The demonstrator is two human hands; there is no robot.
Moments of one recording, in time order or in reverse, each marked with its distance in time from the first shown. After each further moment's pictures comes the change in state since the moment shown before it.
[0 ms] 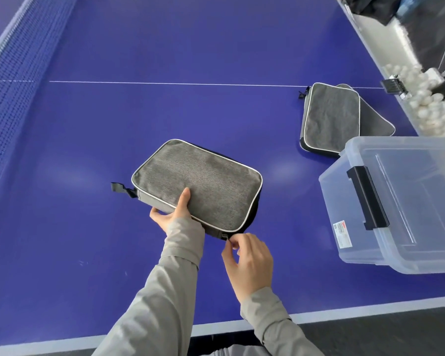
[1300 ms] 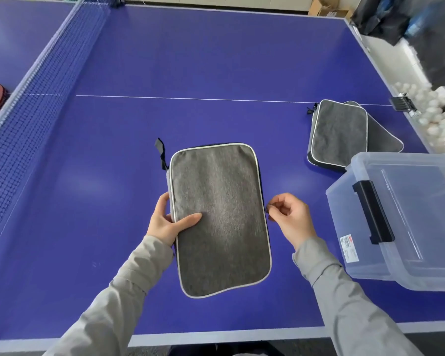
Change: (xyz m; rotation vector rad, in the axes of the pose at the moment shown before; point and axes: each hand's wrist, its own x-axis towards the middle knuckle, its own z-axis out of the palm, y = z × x) left_hand 0.012 0.053 -0.057 0.461 -0.715 0.169; right_hand 0.108 0.064 -0.030 0.726 -0.331 0.474
